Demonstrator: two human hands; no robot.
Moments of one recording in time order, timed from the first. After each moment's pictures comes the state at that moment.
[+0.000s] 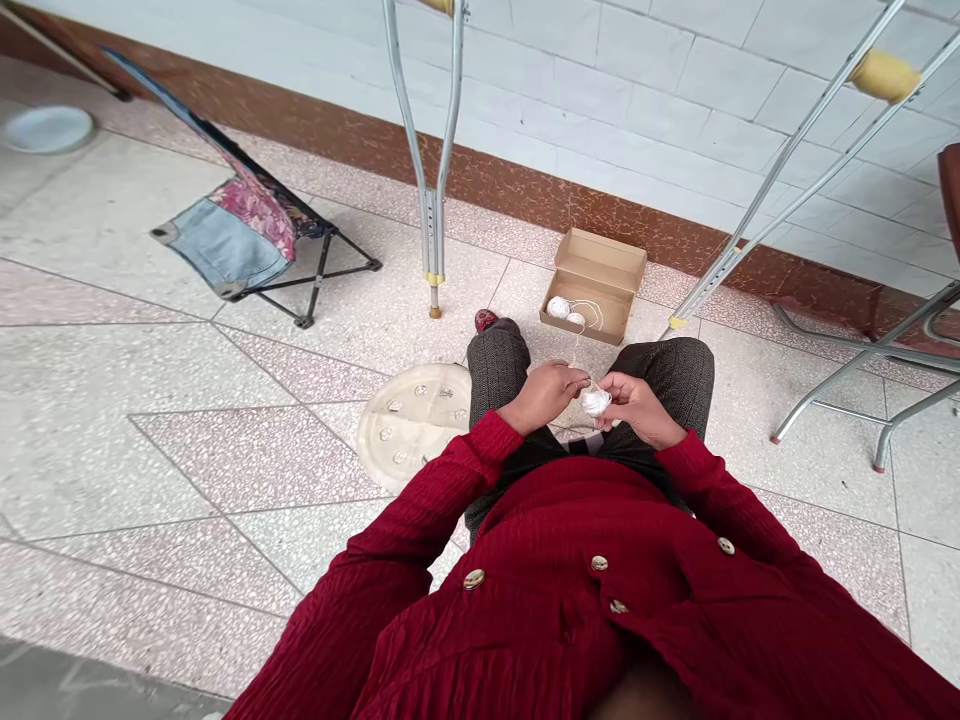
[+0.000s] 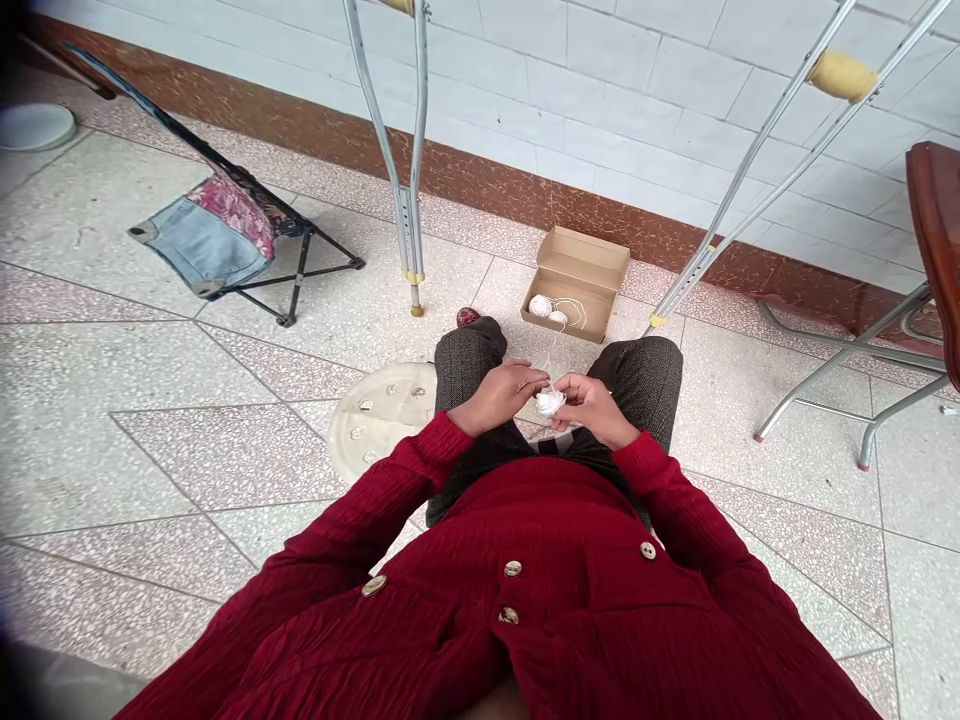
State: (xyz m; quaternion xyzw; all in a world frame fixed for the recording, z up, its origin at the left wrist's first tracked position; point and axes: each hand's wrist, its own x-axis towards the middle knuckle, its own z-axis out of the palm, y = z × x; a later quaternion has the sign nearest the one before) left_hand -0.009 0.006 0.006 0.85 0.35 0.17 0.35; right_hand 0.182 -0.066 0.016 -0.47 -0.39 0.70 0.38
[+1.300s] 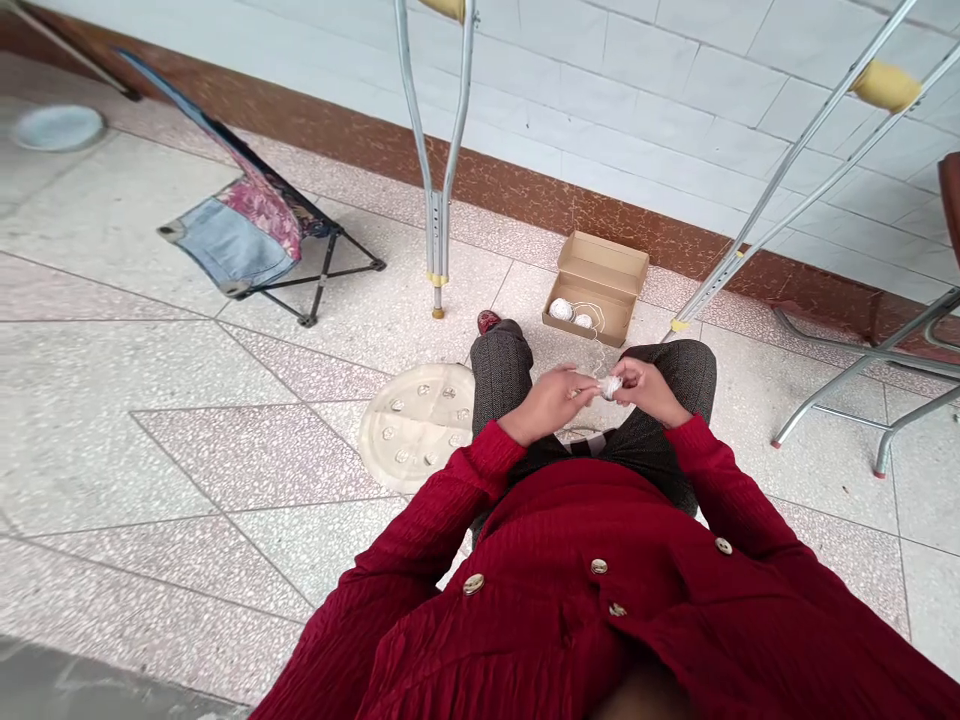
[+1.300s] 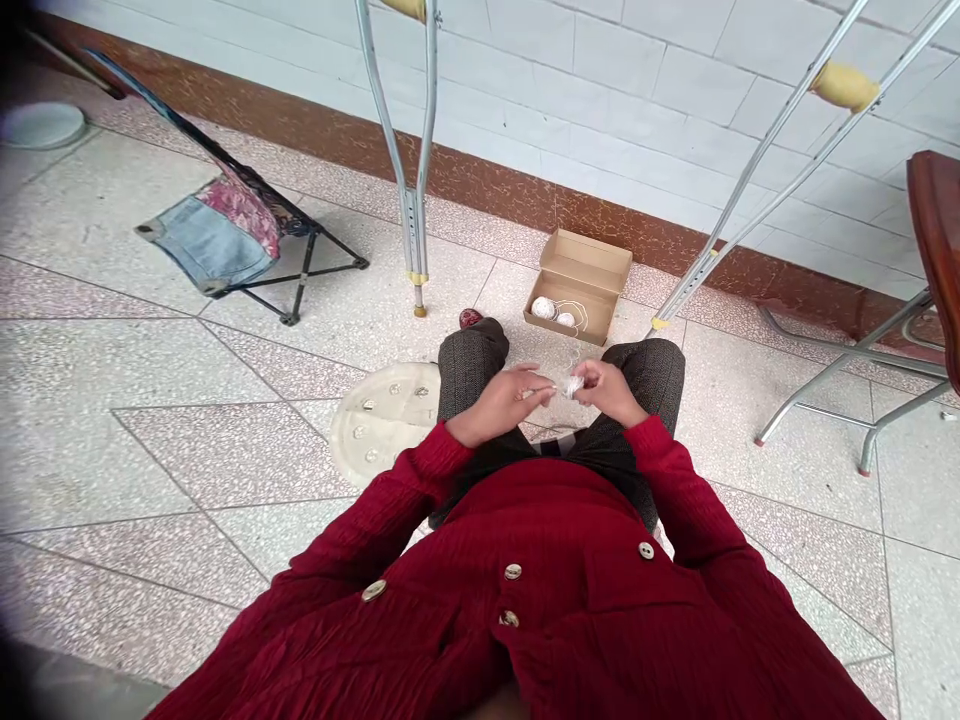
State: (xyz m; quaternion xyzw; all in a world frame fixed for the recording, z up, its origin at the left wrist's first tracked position) left_hand -0.007 -0.011 0.018 0.83 0.32 0.22 0.41; right_hand 0.214 -0.029 -0.005 -0.56 -0.48 0.59 0.34
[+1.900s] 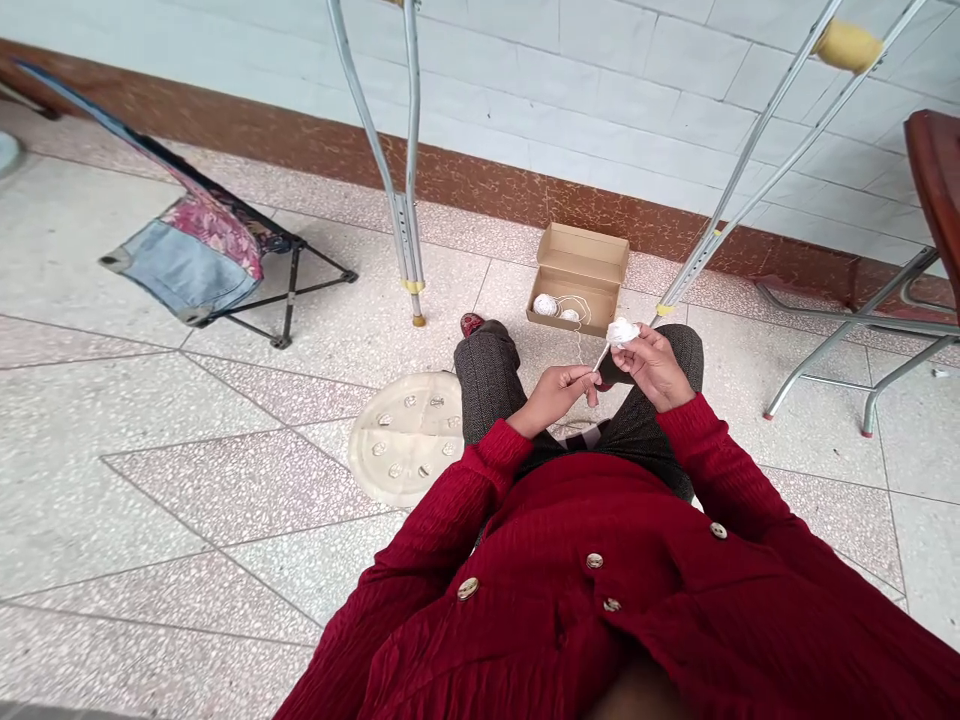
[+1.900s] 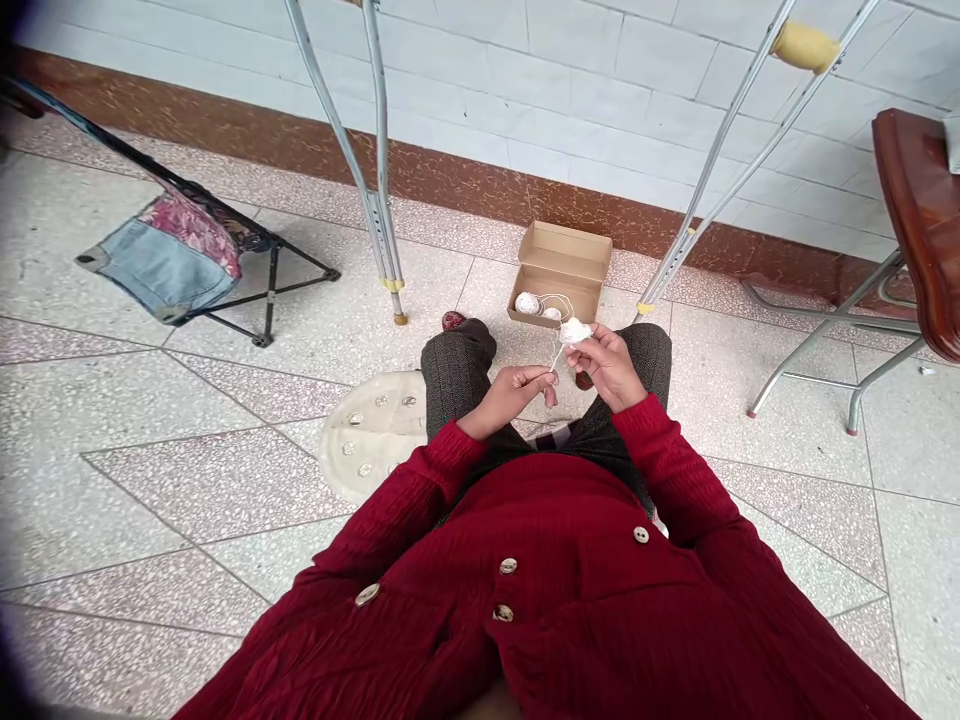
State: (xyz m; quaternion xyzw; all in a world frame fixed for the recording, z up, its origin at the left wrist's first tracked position) left_hand 0.020 -0.008 0.003 0.66 0.32 0.25 0.64; right_hand 0.204 -0.026 0.038 -0.46 -0.25 0.62 0.58
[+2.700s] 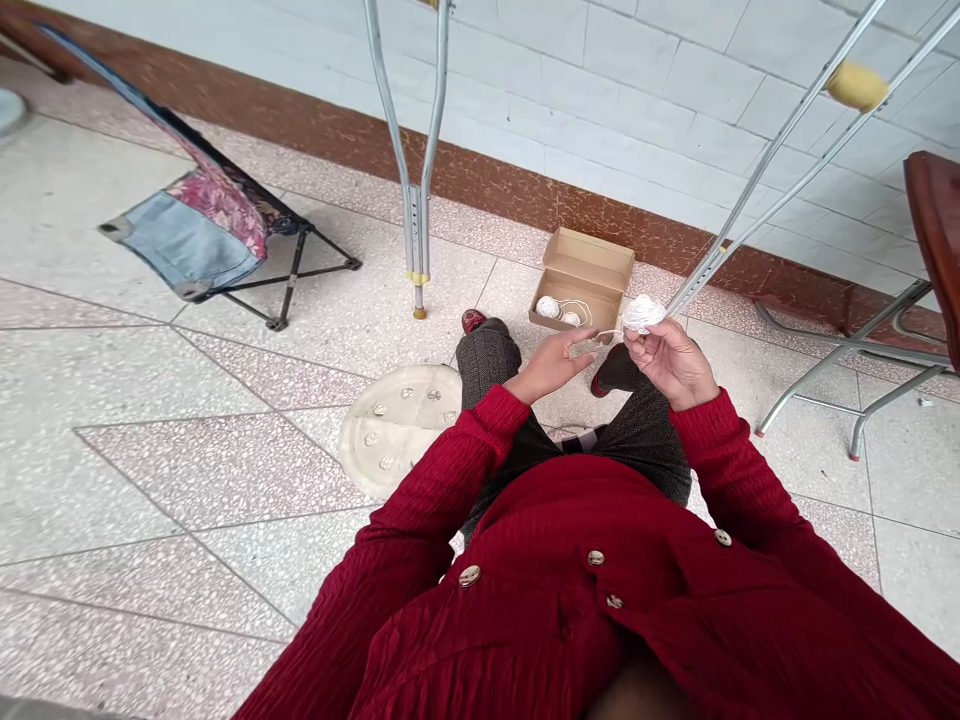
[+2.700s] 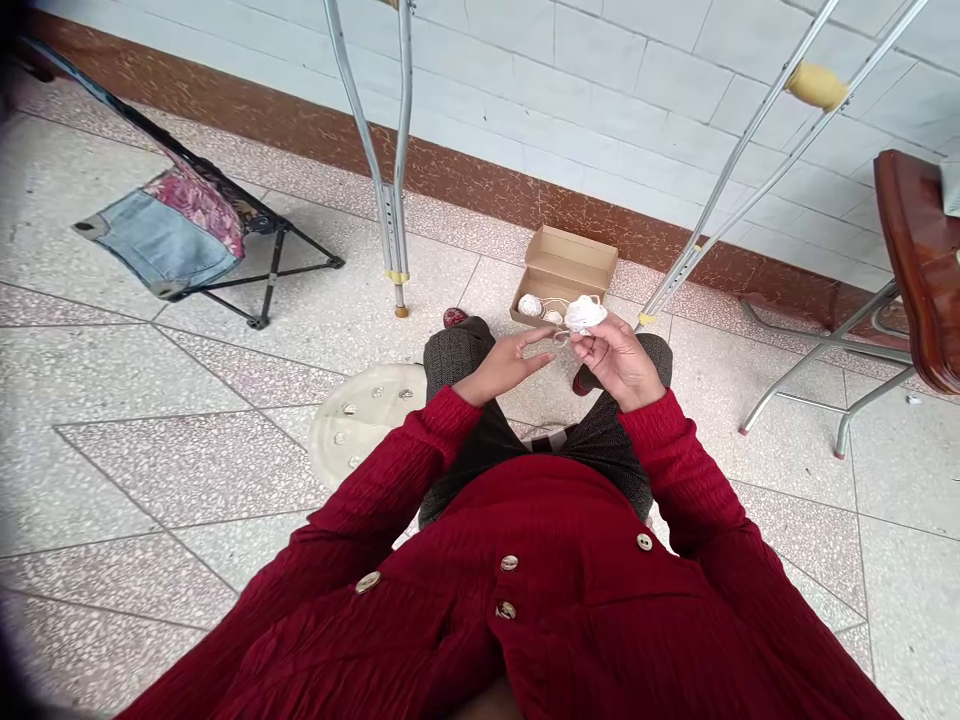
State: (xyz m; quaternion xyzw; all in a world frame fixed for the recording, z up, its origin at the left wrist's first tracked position) left_hand 0.019 0.036 0.012 0.71 0.34 0.32 0.52; right_hand 0.199 -0.015 0.106 -0.39 -0.22 0.68 0.58
